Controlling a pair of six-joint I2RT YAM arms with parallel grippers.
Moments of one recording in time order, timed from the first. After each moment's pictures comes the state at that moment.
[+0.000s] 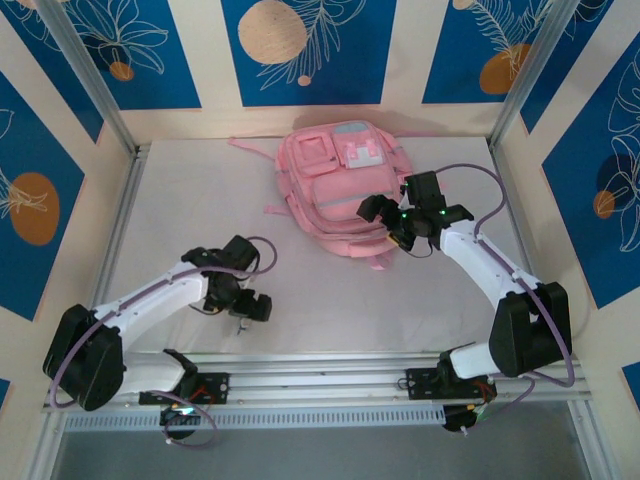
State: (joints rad) left arm -0.59 1.27 0.78 -0.98 0.08 -0.37; right arm 0.28 1.40 1.04 -0.55 -0.33 0.83
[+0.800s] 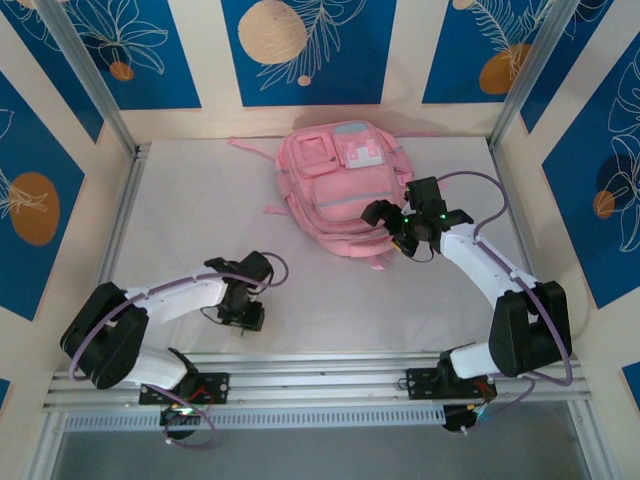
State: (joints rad) left arm -0.70 1.40 0.71 -0.87 0.04 -0.46; right arm 0.27 1.40 0.99 -0.53 -0.31 0.85
